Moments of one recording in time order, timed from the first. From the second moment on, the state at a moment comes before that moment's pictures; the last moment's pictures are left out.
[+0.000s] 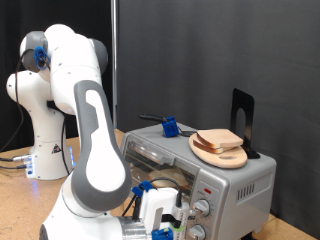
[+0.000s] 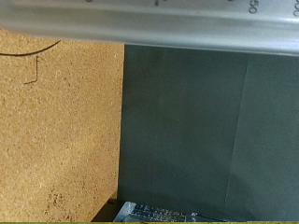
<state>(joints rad) -0.11 0.88 -0.18 -1.52 1.52 1.65 -0.15</state>
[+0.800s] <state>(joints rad) -0.10 0.90 -0.16 -1.52 1.53 1.66 -0.17</state>
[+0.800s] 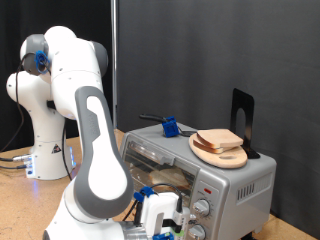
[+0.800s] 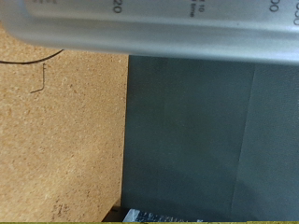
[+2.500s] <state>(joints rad) -0.08 0.90 -0.14 -1.54 1.53 1.68 -0.17</state>
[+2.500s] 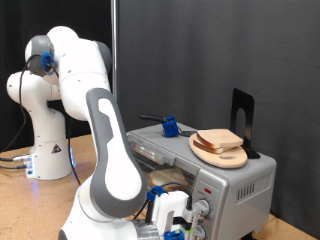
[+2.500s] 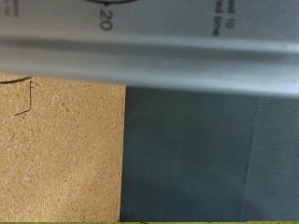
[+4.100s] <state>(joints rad) -0.10 0.90 -0.13 -1.62 1.71 1.60 -0.70</state>
